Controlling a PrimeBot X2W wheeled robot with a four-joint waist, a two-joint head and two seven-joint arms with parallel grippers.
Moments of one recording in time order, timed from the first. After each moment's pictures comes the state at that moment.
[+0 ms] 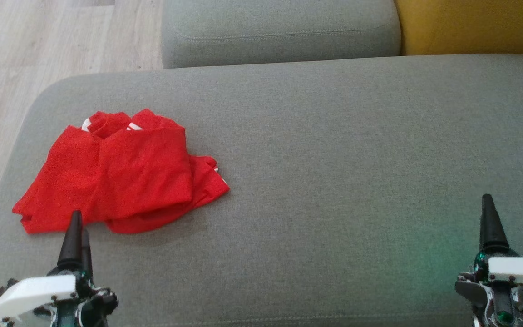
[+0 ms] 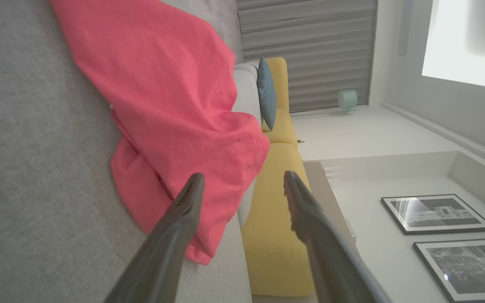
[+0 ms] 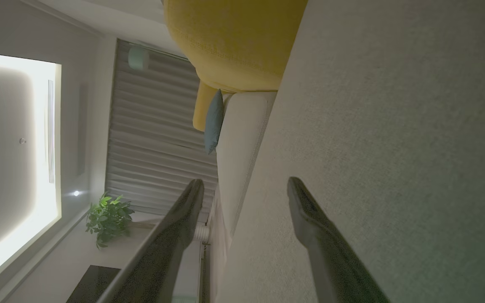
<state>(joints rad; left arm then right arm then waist) 0.01 0.03 0.11 0.26 -1.46 -0.10 0.01 -0.01 -0.04 -0.13 0.27 1.32 0.12 0.02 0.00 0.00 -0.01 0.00</state>
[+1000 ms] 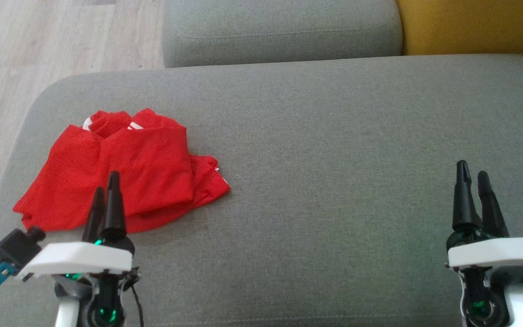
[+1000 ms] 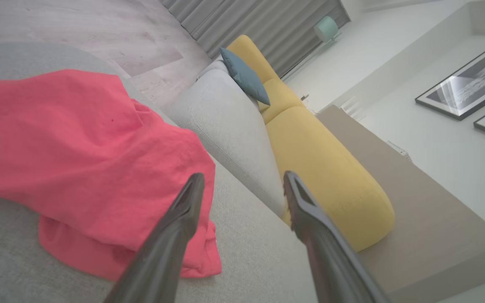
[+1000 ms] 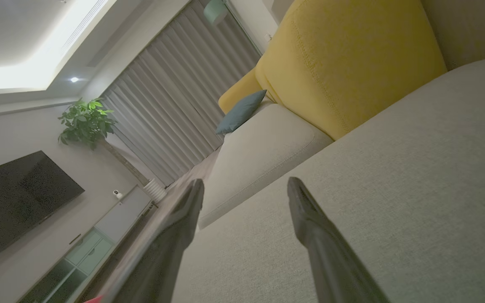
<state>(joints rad) 0.00 0.03 -0.05 0.03 -0.90 0.02 -0.07 -0.01 -0.04 -0.04 0.09 0.70 0.12 -0.07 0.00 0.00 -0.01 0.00</state>
